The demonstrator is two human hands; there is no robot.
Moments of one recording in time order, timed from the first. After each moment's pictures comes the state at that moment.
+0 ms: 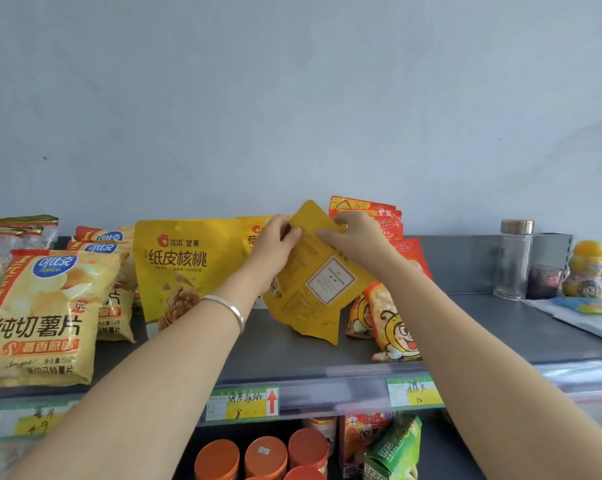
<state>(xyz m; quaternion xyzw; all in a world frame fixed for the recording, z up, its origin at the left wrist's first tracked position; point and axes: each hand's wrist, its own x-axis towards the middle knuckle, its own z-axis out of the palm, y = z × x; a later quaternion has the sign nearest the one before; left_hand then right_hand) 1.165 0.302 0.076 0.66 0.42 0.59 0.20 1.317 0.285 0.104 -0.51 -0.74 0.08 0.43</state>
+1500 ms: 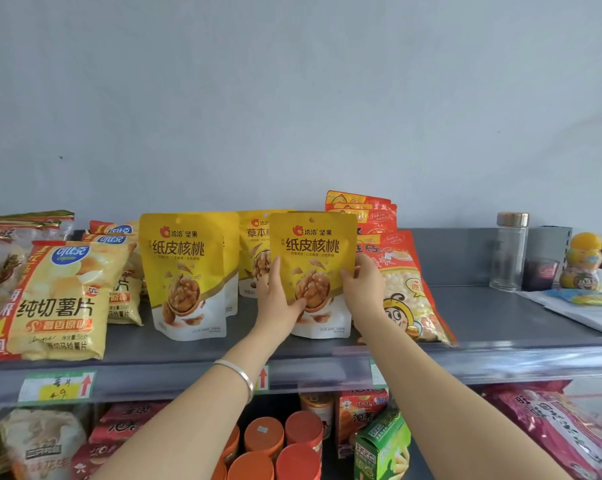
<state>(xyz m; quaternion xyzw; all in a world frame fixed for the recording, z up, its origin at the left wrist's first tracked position) 1.193 0.272 -0.019 0.62 0.55 0.53 0.15 1.330 0.285 0.014 -0.51 -0.58 0.23 0.59</state>
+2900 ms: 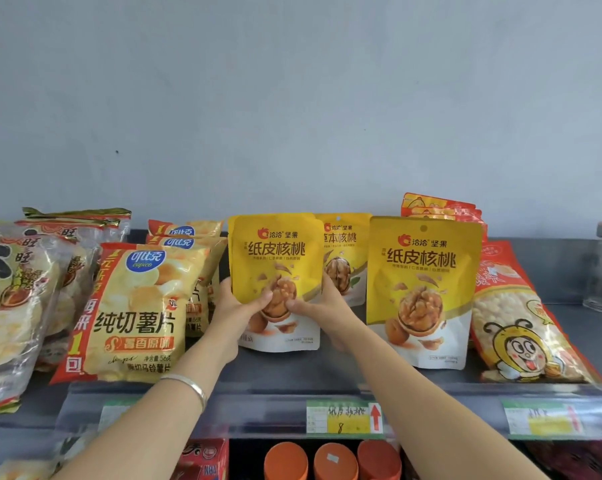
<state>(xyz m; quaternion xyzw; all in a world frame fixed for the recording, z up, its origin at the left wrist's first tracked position) 0.982 0.300 -0.028 0.45 0.50 0.66 0.33 1.148 0.337 -0.019 -0.30 -0.68 0.47 0.48</state>
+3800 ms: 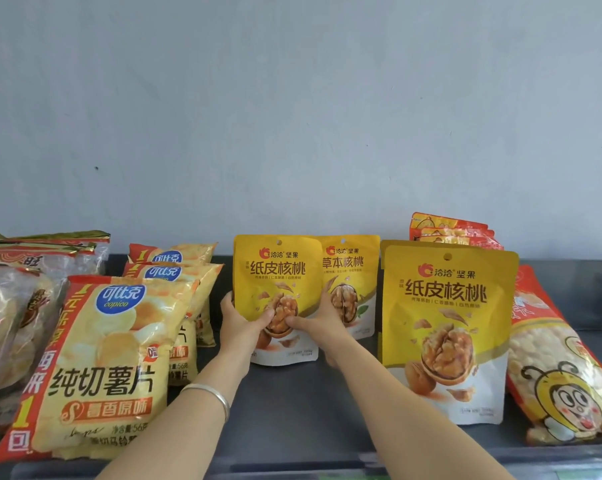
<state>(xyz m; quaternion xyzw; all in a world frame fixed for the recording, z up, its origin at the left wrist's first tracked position) 0.981 0.373 -0.023 0.44 0.54 0.67 0.26 1.121 0.404 -0.014 -0.38 -0.65 0.43 0.50</state>
